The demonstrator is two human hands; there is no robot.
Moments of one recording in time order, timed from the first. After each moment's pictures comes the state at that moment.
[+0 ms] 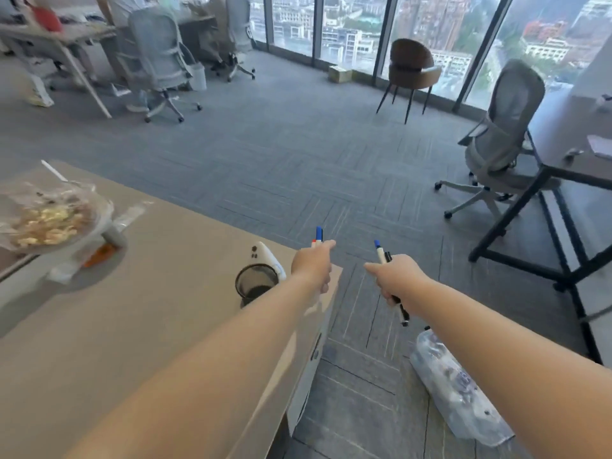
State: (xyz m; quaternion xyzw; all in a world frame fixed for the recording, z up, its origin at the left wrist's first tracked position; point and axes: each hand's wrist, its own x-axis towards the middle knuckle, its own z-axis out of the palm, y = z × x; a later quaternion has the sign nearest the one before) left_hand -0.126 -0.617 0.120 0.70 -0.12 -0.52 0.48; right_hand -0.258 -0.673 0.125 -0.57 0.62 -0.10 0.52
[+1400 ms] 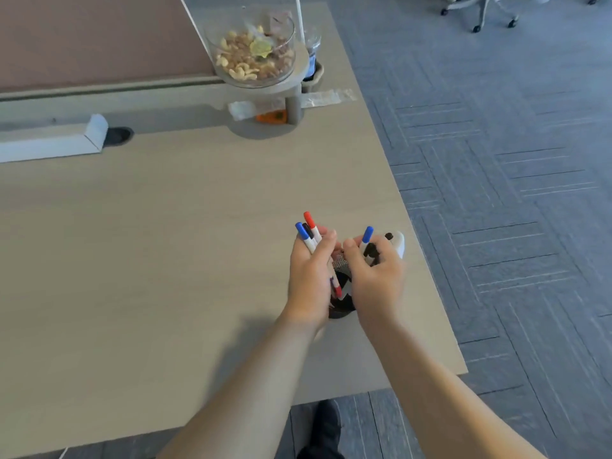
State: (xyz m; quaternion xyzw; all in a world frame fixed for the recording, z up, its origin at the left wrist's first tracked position) left_hand -0.035 -0.611 0.012 0.53 0.17 -0.11 0.82; right_hand -0.048 -0.686 0.008 -0.72 0.25 -0.07 0.64
